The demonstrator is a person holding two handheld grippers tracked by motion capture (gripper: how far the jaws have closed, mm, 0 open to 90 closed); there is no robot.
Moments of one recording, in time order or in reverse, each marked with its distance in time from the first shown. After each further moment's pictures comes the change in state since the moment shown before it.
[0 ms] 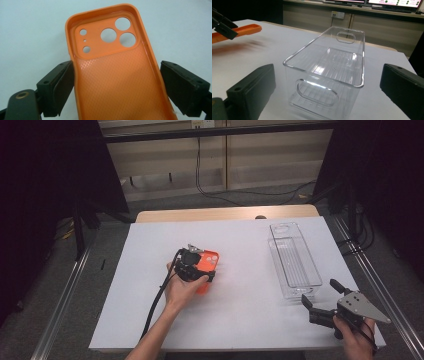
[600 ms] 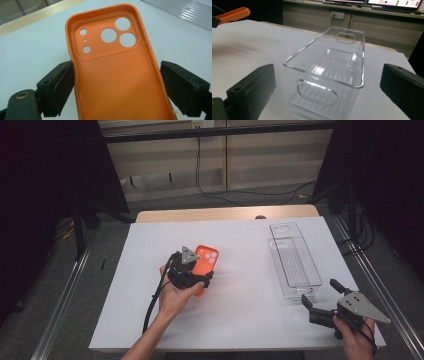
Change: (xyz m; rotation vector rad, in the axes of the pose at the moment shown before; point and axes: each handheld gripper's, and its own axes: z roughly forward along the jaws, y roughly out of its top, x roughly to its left) left arm -0.013 -0.011 -0.038 -0.169 0.004 0.093; right arm 0.000 0.000 0.000 -0.002 0.000 0.004
